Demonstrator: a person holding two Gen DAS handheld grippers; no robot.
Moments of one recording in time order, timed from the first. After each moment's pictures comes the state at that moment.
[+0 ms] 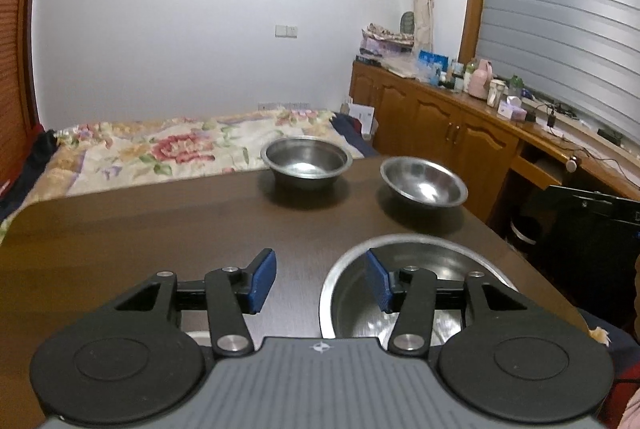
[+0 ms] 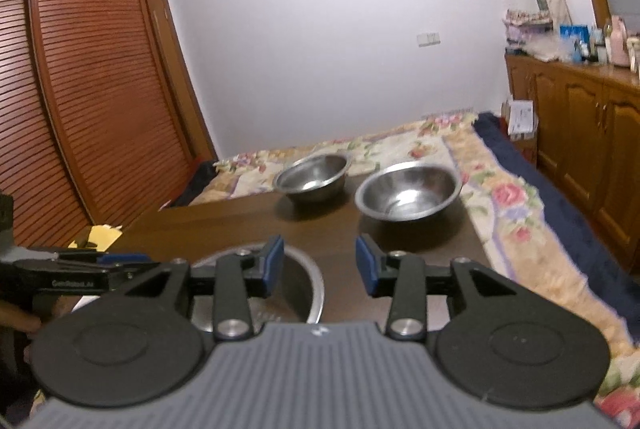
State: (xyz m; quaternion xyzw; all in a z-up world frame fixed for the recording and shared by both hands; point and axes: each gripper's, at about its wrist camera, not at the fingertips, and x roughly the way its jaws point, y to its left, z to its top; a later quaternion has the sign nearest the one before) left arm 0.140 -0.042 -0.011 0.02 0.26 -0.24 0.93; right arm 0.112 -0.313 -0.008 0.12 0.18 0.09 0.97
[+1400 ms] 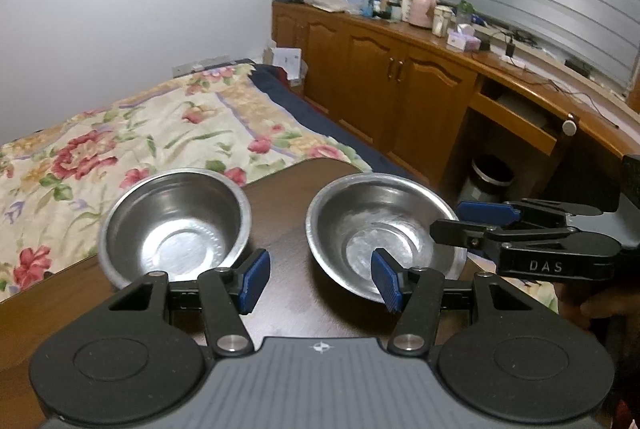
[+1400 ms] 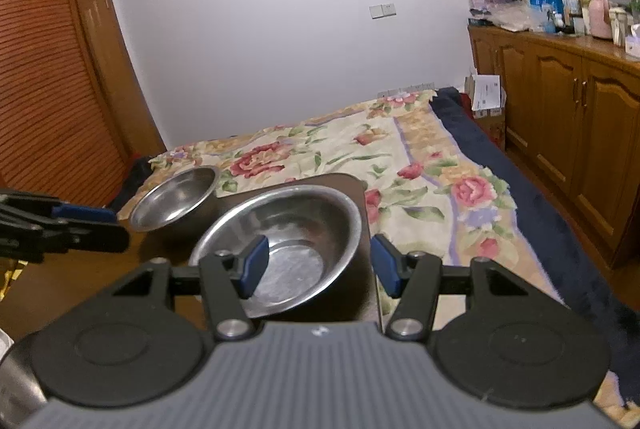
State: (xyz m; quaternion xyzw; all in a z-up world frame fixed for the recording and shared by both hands) left arm 0.299 -0.199 -0.025 0.10 0.34 -0.35 0.87; right arm 0.242 -0.384 -0.058 0.14 0.24 0.05 0.96
